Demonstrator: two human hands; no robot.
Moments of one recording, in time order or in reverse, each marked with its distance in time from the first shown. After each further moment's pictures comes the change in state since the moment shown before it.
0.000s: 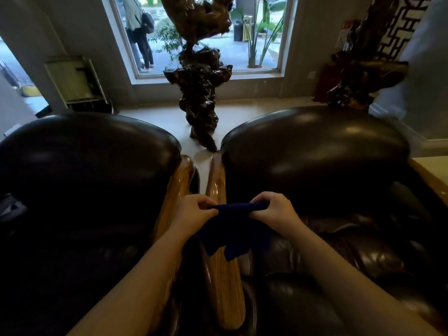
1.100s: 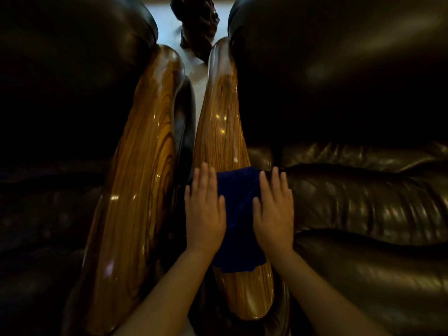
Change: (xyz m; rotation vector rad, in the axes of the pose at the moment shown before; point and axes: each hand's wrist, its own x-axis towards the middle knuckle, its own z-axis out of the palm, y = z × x) left_hand 0.082 -0.301 0.199 0.436 0.290 0.118; right_hand 0.069 0.257 0.253 -0.415 0.358 -0.006
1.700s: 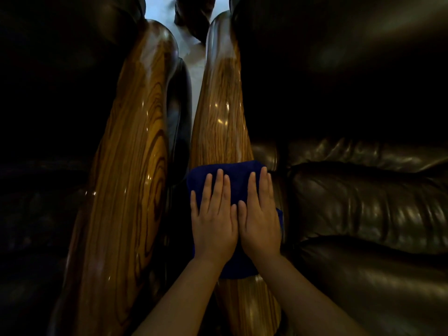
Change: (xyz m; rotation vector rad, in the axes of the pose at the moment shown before) left_hand 0.013 -0.010 0.040 0.247 -0.089 0.021; right_hand 0.018 -0.011 0.045 0.063 -0.091 -0.054
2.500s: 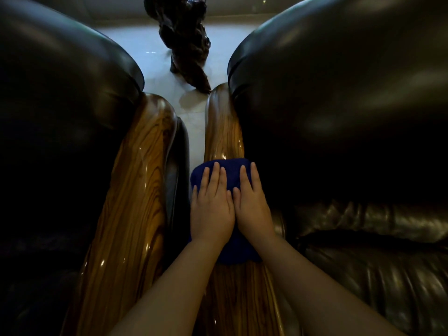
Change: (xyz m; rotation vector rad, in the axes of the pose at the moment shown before) left_hand 0.217 -0.013 -0.016 -0.145 -0.056 0.026; right_hand 0.216 -0.025 0.000 0.088 -0.054 0.086
